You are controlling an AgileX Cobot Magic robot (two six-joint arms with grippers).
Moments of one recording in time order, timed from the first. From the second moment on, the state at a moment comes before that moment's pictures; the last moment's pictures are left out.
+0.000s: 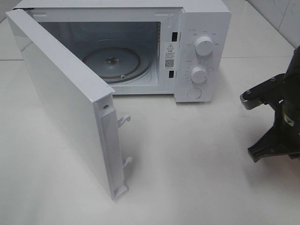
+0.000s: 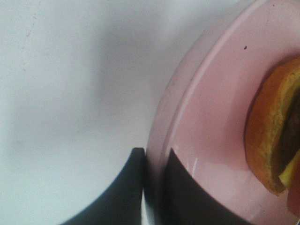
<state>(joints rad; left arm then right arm) 0.08 -0.01 -0.50 -0.17 1.03 0.07 0.48 1.54 -0.68 -0.57 0.80 0.66</state>
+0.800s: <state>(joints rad) 0.08 -0.01 -0.50 -0.17 1.03 0.07 0.72 1.46 -0.62 -0.62 0.95 0.66</state>
